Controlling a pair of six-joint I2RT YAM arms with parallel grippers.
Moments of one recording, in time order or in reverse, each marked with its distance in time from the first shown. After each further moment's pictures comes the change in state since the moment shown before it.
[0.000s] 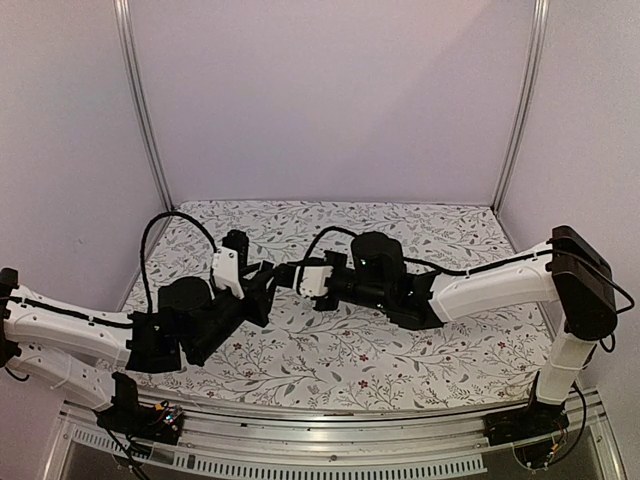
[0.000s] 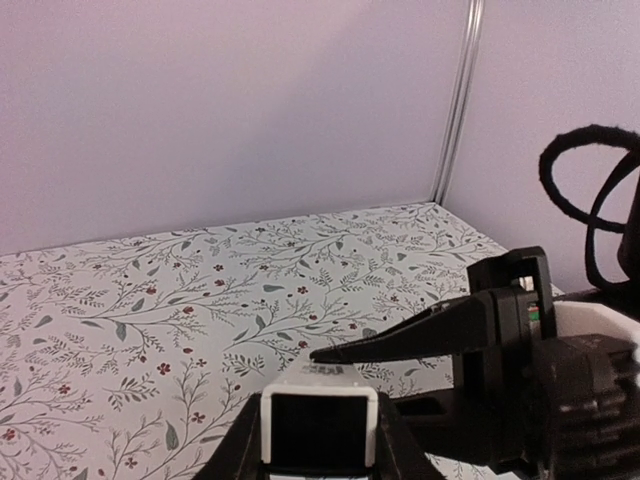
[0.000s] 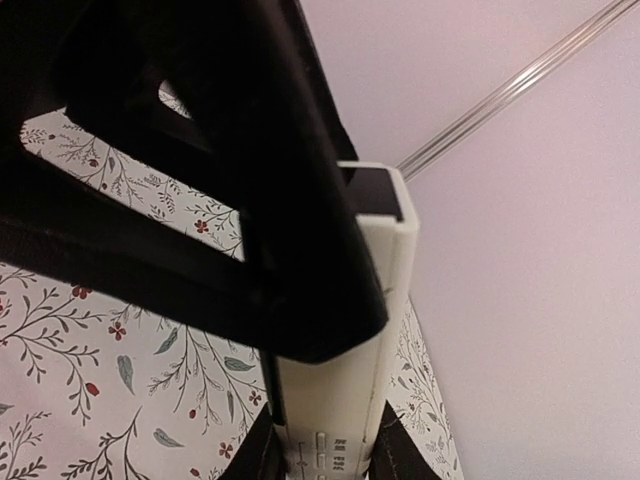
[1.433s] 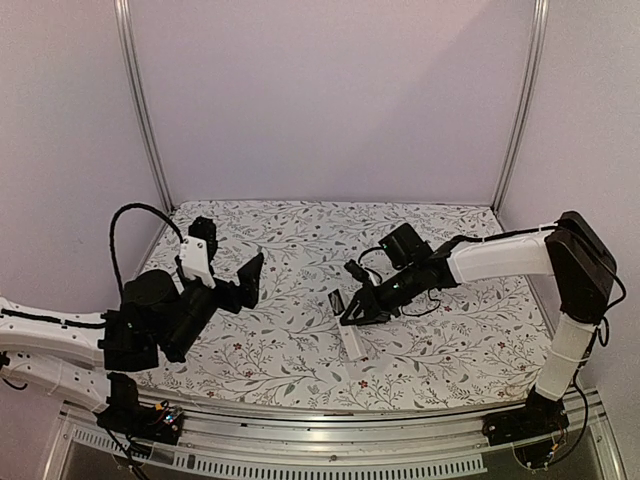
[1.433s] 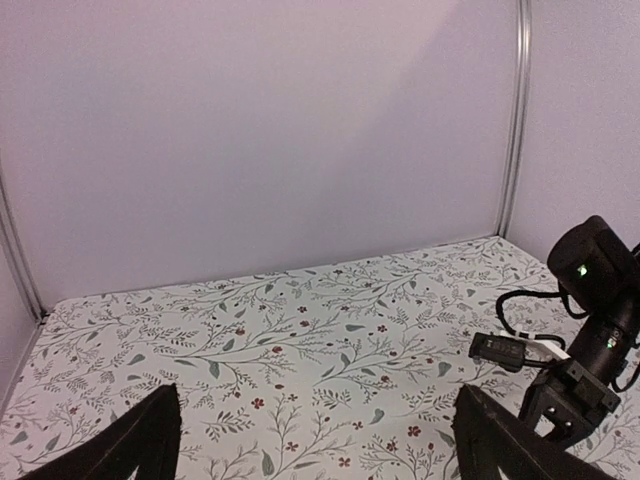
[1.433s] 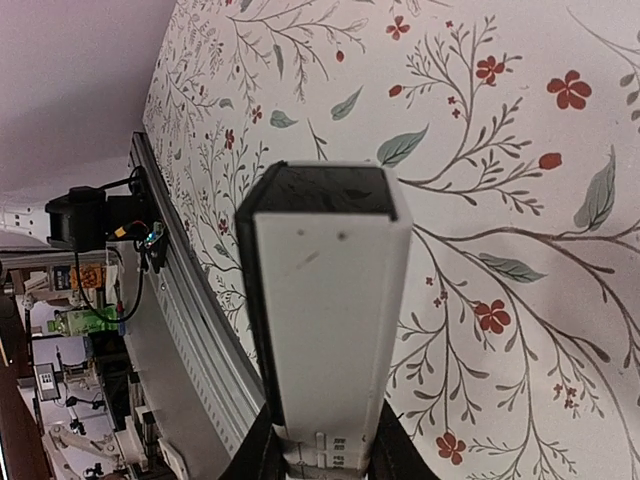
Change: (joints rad) left arm 0.008 -0.178 -0.021 -0.049 -0.161 0.182; right arm -0.308 -0.003 0.016 -0.763 -0.699 1.300
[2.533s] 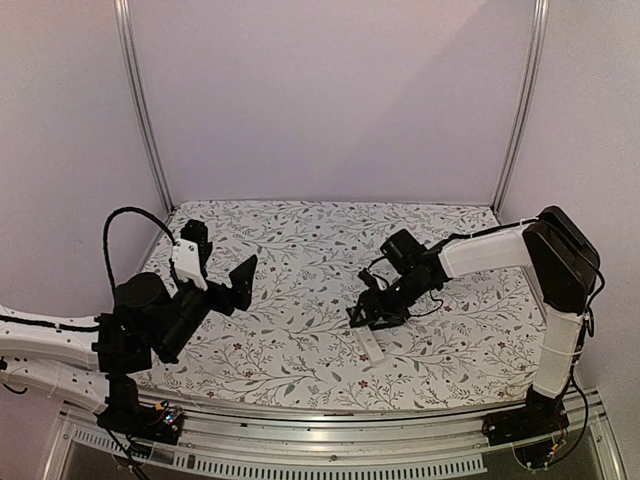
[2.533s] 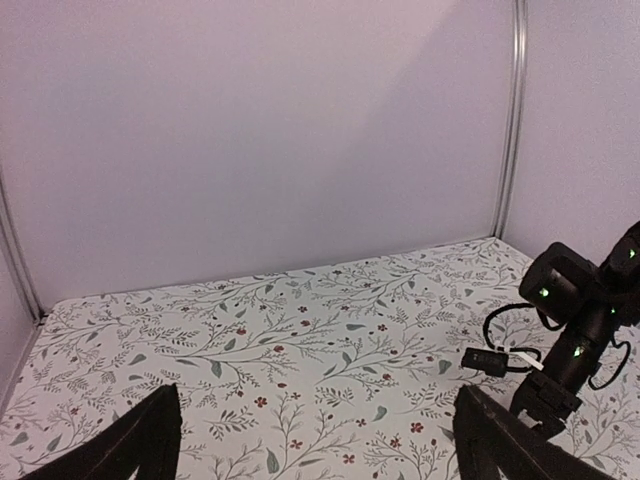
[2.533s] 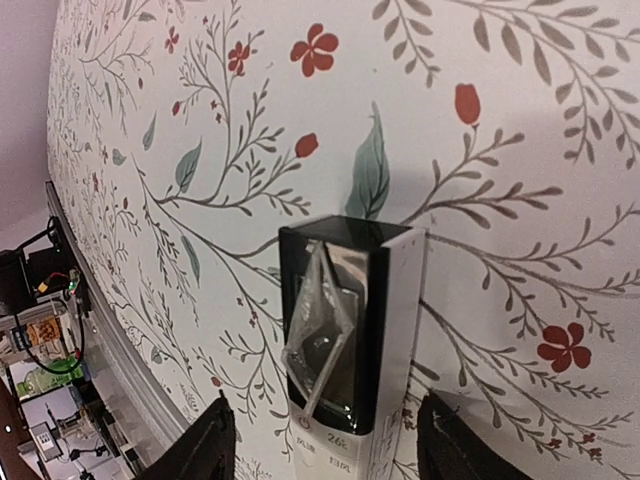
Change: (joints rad) left arm 0.020 -0.071 -0.045 -0.011 0.034 0.003; right arm -0.068 0.134 0.047 -0.136 0.124 -0.009
